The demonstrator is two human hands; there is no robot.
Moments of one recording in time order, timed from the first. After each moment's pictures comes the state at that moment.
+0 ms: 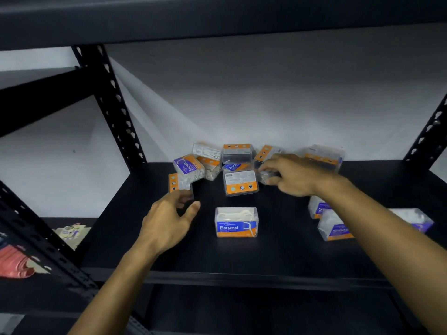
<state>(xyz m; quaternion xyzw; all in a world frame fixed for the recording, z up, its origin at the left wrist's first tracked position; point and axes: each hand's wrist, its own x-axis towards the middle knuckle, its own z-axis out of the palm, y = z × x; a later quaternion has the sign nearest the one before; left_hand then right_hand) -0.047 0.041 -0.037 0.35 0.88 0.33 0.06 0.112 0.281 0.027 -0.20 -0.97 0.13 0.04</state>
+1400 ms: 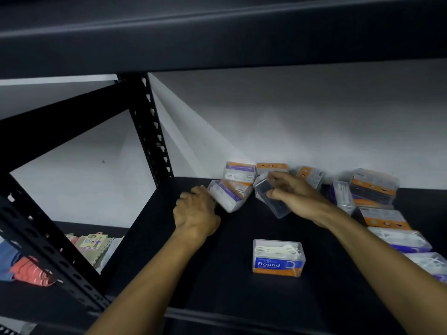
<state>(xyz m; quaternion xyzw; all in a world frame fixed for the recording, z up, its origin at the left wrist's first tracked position) -0.107 0.101 -0.023 0.23 0.97 0.02 0.01 0.031 0.275 -0.013 -0.25 -0.83 0.48 0.14</state>
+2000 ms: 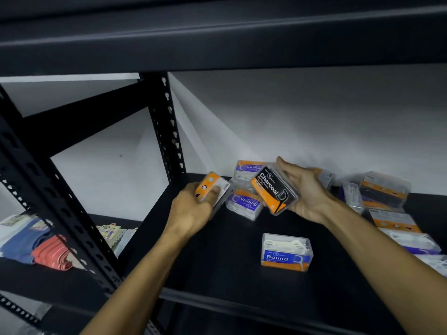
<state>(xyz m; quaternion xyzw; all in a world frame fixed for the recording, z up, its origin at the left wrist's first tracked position) -0.103 0.045 -0.008 0.21 0.86 0.46 0.08 0.025 0.240 0.018 -0.19 -0.57 0.79 0.11</state>
